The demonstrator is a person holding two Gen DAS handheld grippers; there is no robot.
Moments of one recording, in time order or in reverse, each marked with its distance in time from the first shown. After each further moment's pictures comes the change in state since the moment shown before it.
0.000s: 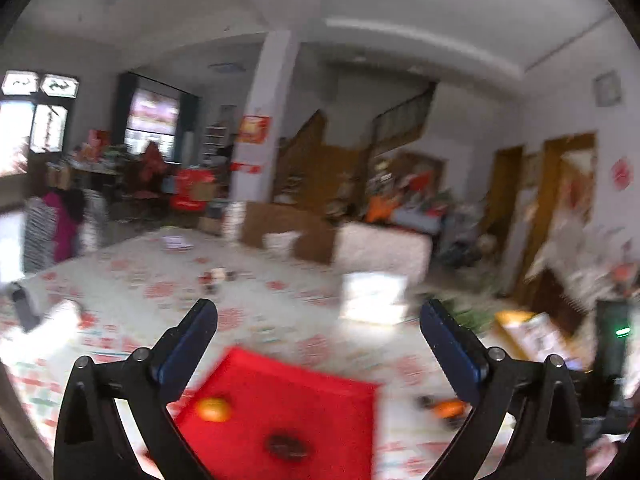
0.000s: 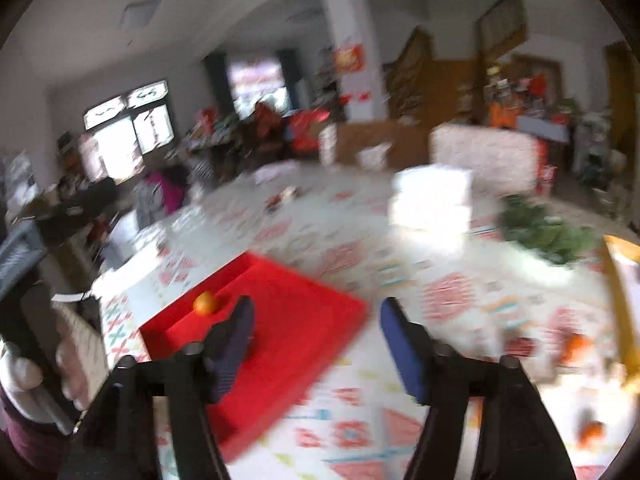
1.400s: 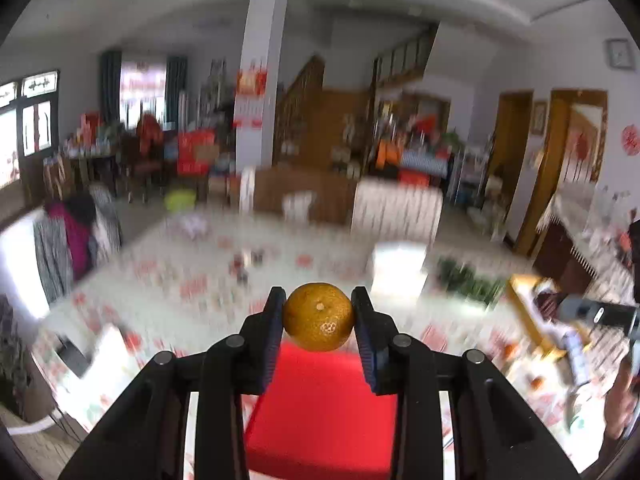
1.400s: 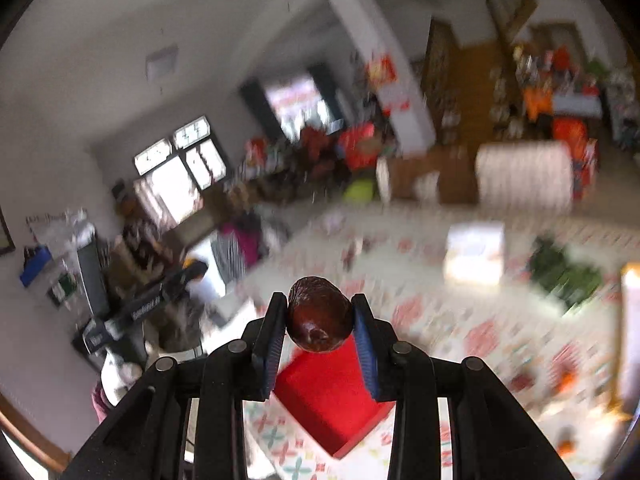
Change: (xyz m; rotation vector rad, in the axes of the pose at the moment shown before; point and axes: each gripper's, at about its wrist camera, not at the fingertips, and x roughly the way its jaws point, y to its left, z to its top) left arm 0.032 0.047 0.078 0.094 0.287 0.090; right arm -0.099 0.024 0.126 0.122 0.057 0.316
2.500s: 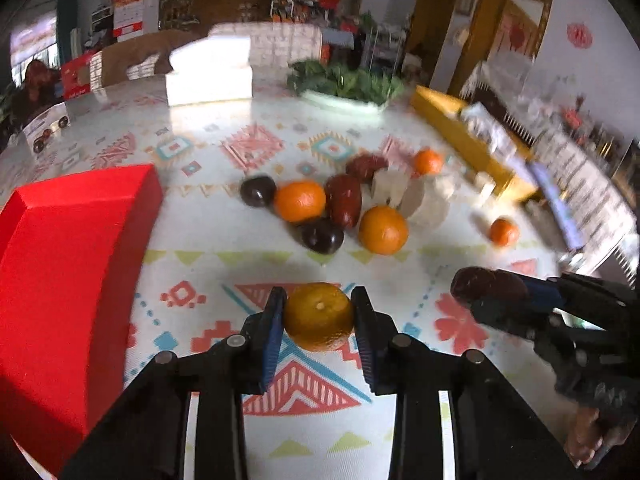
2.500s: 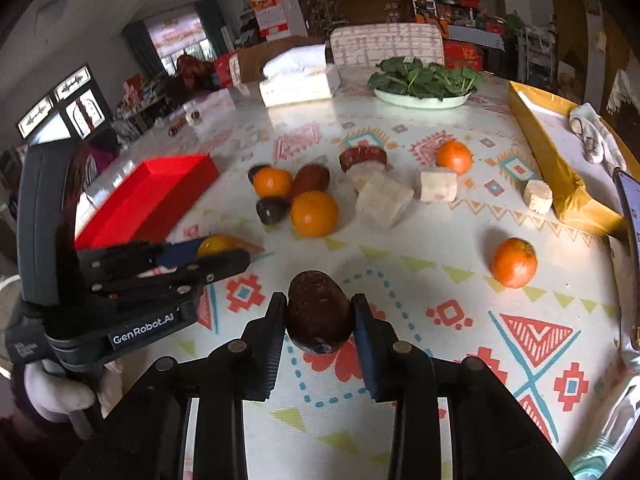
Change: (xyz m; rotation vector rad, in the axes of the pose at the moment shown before) left arm 0.132 -0.218 -0.199 0.144 0.364 -0.318; right arm -0.009 -0.177 -0.220 0.114 0.171 -0.448
